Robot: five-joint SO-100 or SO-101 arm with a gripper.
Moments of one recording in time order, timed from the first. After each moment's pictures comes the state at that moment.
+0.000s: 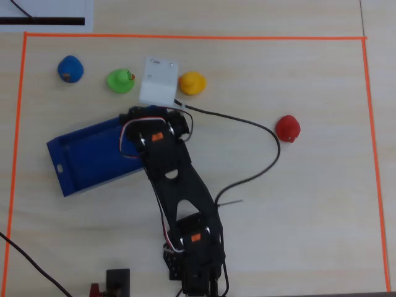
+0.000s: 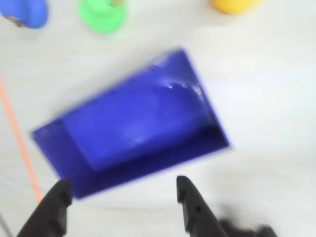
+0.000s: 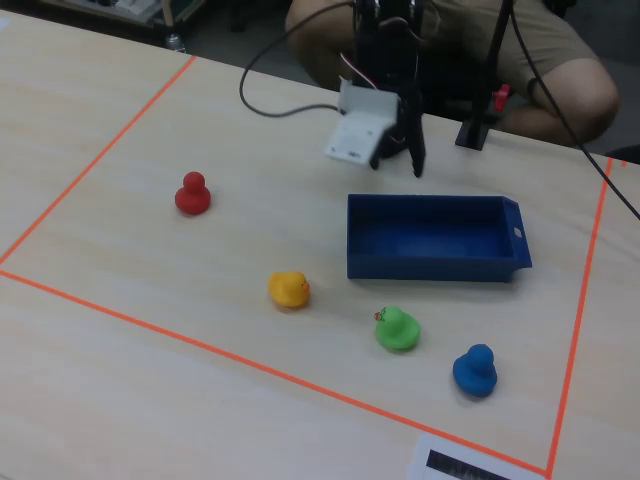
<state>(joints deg) -18.1 103.0 78.8 88.9 -58.1</state>
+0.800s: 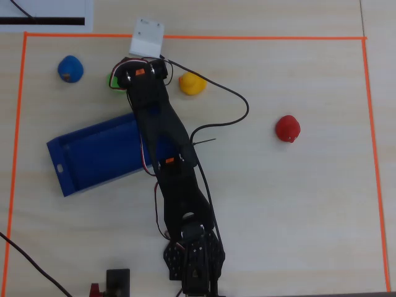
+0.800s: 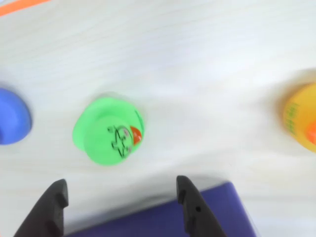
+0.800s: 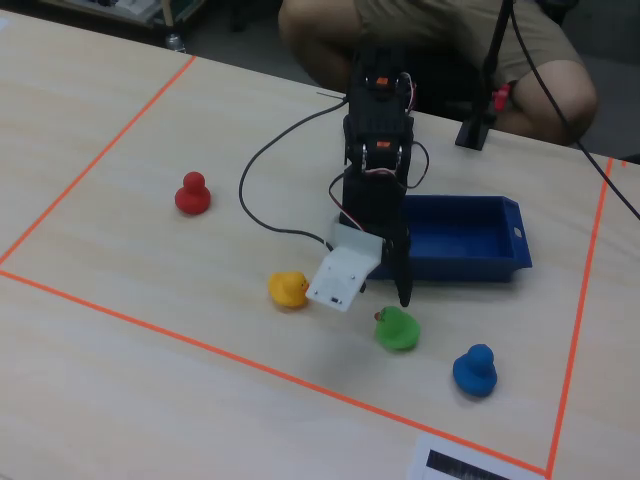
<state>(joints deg) -14.1 52.7 44.4 73.1 -58.7</state>
